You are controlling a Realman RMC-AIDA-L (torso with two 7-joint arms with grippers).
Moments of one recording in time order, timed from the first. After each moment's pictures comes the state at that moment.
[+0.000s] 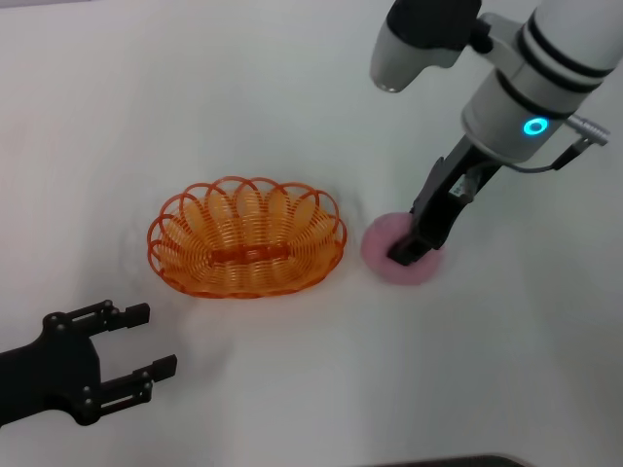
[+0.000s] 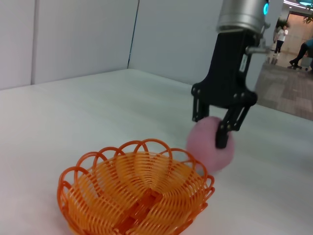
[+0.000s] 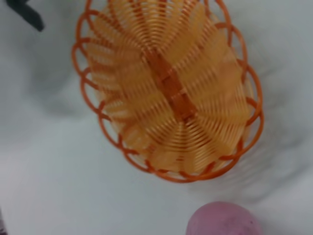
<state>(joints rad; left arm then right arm) -0.20 -2.17 0.53 0.73 2.20 1.74 -1.03 0.81 2.10 -1.37 -1.00 -2.53 -1.64 2.35</state>
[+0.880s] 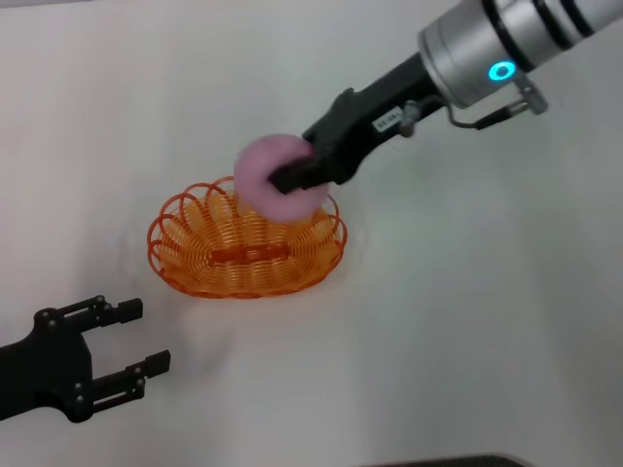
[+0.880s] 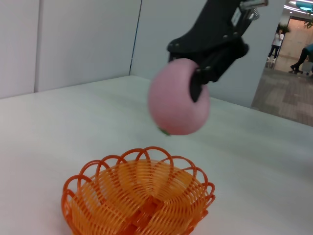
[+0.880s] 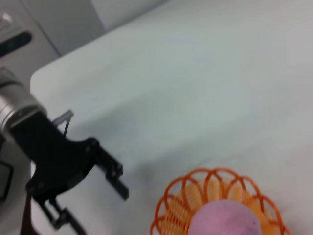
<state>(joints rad) -0.20 -2.17 0.50 0.75 2.20 1.77 -1.03 0.79 2.10 -1.22 -0.99 -2.16 -1.54 2.15</state>
